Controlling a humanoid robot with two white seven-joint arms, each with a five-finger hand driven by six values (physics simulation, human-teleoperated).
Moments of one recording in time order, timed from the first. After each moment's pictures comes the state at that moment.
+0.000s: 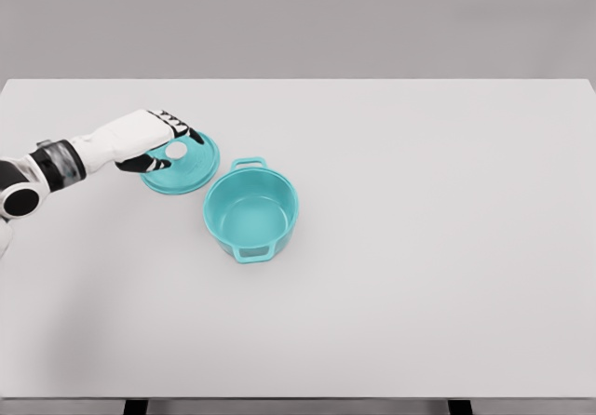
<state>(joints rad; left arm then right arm) -0.63 0.60 -0.56 -1.09 -0.63 -0.61 -0.23 0.01 0.00 -0.30 0.05 0.25 -0.01 0.09</state>
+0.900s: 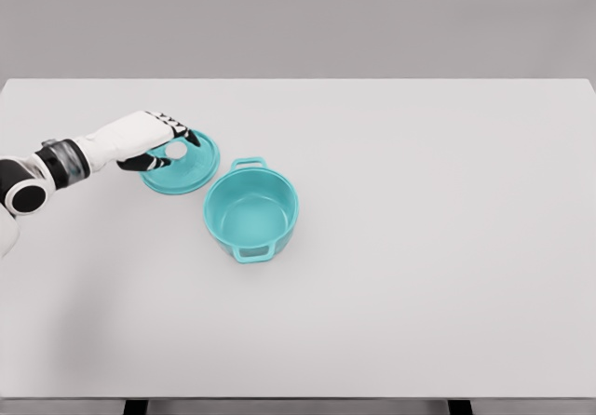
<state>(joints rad) -0.65 0.56 -0.56 -1.00 -0.67 -0.61 -0.23 0.01 0.00 -0.30 0.05 0.25 -0.01 0.09</state>
